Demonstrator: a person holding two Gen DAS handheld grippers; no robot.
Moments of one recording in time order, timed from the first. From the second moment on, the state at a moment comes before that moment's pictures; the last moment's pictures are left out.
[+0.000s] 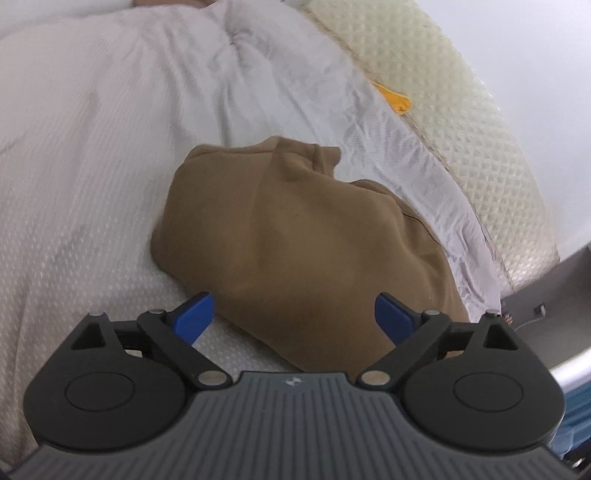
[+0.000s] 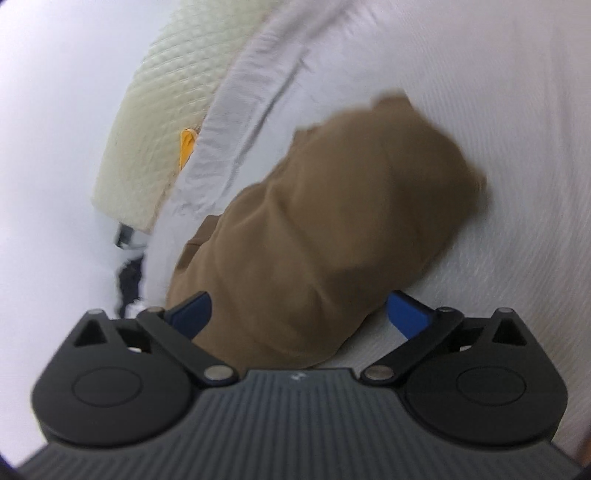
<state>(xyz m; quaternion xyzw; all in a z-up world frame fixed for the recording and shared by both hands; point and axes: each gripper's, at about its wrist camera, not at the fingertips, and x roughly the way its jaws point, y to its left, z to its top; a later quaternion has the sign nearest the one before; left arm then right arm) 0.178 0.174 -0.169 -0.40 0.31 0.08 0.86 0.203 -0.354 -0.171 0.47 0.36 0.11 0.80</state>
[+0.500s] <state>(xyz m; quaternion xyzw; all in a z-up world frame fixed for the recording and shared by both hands) 0.200 0.196 -0.215 -0.52 0.33 0.07 0.78 0.248 -0.366 -0.241 0.65 0.32 0.02 0.68</state>
